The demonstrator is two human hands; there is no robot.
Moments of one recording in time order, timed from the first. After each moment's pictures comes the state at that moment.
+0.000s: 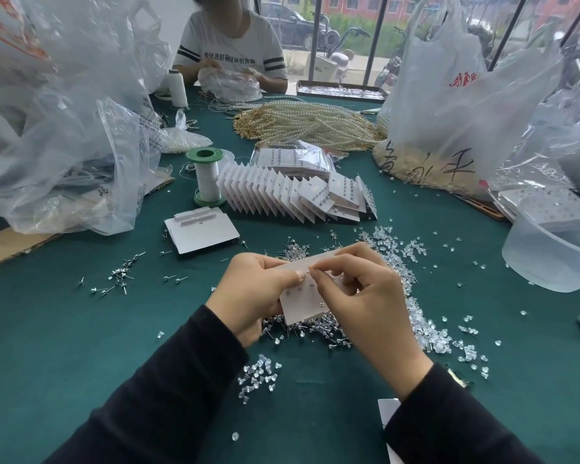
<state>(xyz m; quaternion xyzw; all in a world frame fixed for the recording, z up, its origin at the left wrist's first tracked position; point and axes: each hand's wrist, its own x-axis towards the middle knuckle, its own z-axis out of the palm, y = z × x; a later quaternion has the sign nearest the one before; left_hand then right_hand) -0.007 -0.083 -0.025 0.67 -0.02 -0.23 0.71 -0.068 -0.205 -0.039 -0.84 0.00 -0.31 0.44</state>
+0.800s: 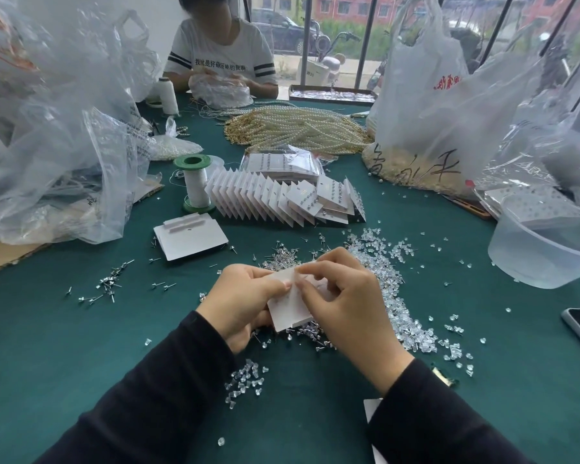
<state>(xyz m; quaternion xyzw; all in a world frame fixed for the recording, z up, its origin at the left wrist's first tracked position) -0.008 -0.087 -0.027 0.67 0.01 -0.26 0.70 -0.064 -0.209 -0.046 -0.87 0.00 -0.29 0.40</state>
